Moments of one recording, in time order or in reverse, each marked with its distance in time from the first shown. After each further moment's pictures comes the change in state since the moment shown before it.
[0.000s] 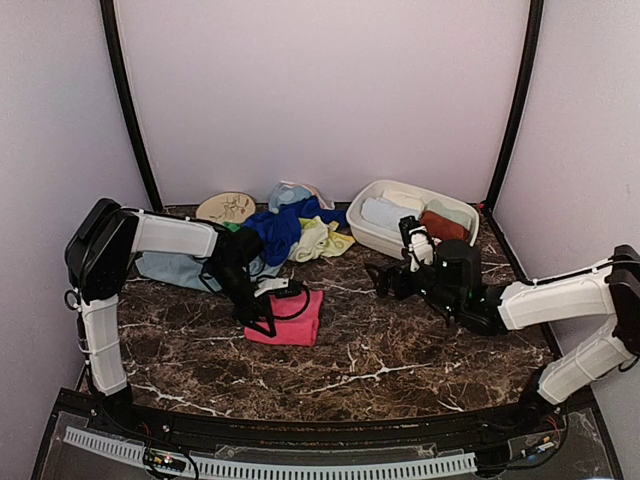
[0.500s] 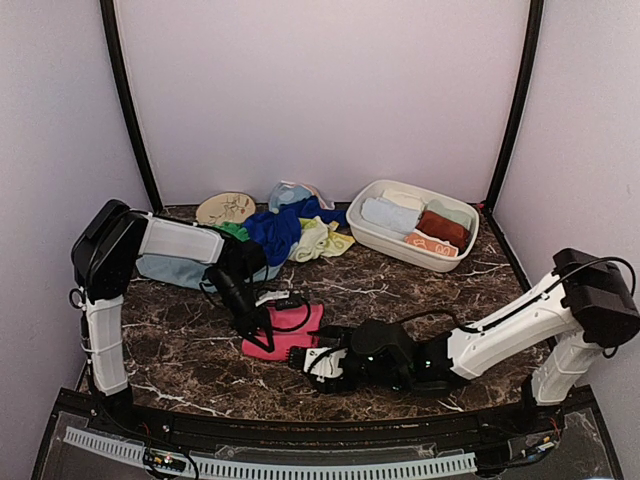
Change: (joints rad) left arm -0.026 0.029 -0.025 -0.105 0.100 -0.008; right arm 0.555 0.223 0.103 -0.062 0.094 -0.719
